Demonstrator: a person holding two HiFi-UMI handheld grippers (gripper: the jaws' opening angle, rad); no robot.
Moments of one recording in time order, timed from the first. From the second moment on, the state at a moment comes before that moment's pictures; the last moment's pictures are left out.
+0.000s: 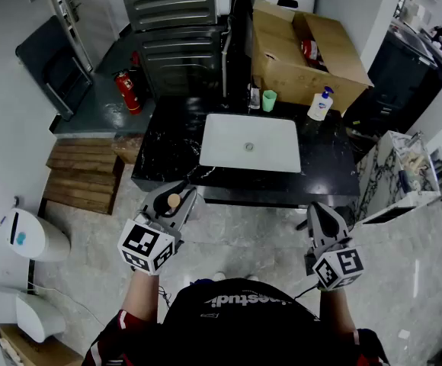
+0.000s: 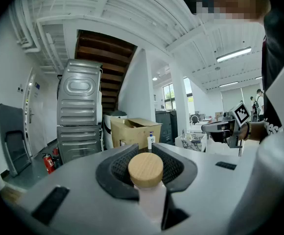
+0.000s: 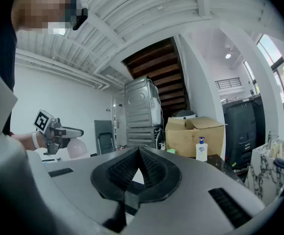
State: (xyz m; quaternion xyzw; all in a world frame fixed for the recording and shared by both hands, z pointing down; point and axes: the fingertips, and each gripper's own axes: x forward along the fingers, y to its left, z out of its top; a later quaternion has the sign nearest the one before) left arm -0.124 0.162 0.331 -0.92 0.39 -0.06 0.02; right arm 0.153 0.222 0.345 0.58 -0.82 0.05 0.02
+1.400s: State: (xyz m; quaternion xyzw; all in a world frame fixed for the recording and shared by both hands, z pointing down) left arm -0.101 0.168 0.330 -0.91 0.40 -0.08 0.01; right arm 0.158 0.223 0.347 0.53 -0.84 0.06 0.02
